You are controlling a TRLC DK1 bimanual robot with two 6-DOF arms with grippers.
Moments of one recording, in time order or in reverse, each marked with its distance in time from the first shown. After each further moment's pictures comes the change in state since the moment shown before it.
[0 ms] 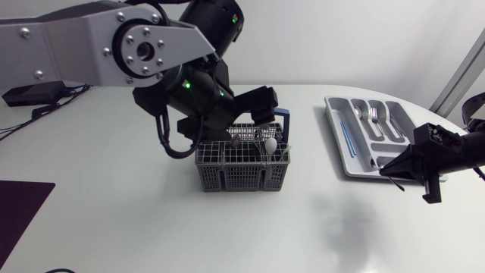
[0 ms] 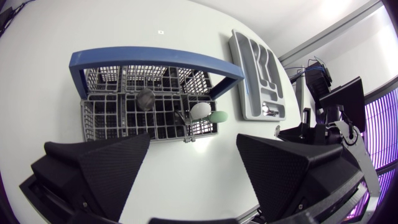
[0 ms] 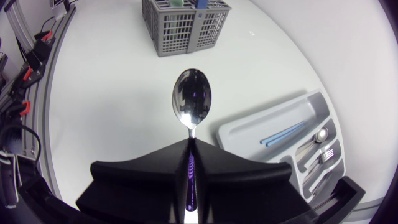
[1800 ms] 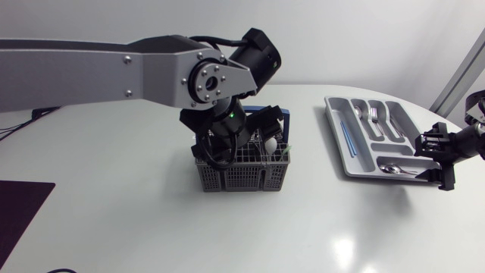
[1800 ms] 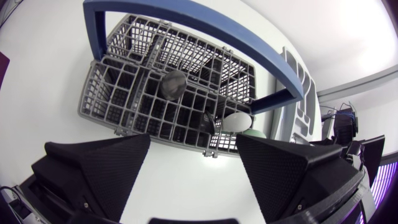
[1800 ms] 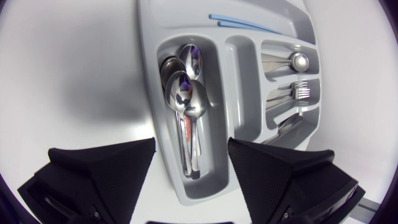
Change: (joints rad) left arm -0.062 0.171 0.068 -0.064 -0.197 -0.362; right arm -0.089 0.300 0.171 0.357 0.484 -0.198
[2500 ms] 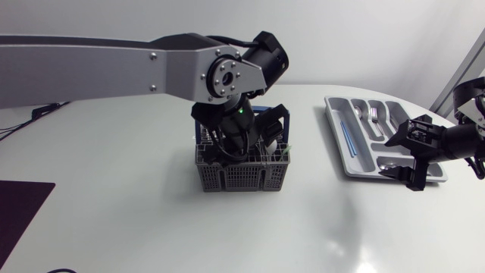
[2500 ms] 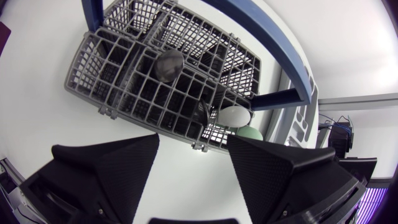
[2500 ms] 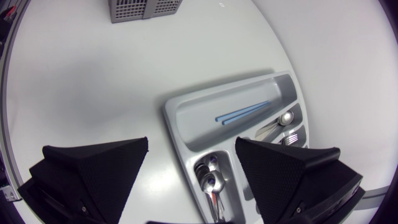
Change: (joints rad) left arm 0.003 0.078 0.090 -0.067 0.080 -0.129; right arm 0.188 -0.338 -0.240 -0.010 -0.237 0.356
